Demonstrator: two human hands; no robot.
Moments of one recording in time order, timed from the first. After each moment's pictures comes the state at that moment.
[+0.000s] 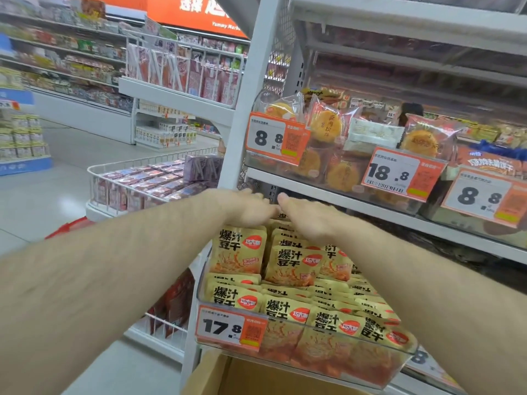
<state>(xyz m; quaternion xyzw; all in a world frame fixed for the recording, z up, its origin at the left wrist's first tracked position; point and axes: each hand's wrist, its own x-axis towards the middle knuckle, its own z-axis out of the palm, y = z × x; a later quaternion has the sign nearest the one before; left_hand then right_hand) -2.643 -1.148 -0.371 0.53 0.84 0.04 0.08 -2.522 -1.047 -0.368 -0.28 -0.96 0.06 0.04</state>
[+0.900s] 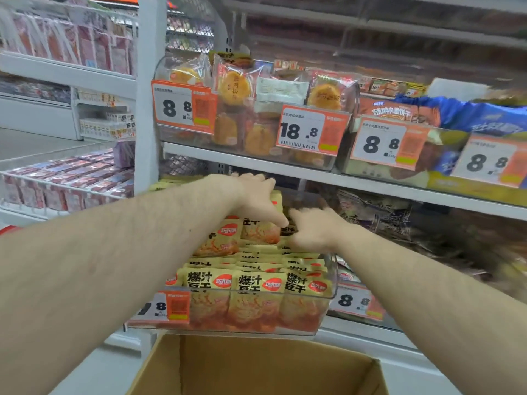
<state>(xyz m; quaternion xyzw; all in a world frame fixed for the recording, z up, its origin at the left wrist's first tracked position) -2.541 -1.065 -0.367 0.58 0.81 -0.03 -0.01 -2.410 -0.963 -0.408 -0.30 -0.95 -0.05 -0.06</state>
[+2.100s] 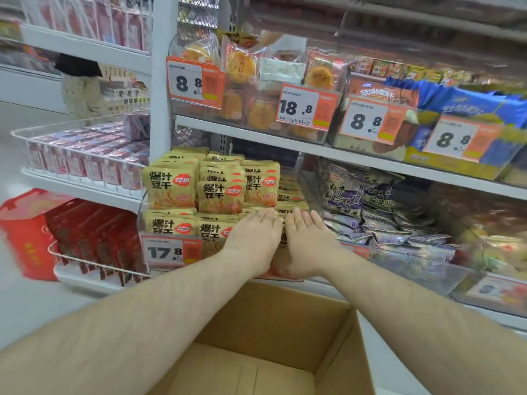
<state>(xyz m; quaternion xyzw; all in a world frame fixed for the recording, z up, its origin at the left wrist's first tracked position) -2.451 -1.131 -0.477 0.60 0.79 0.00 -0.13 -2.357 -1.038 -0.466 -0.30 -0.94 -0.15 -0.09</state>
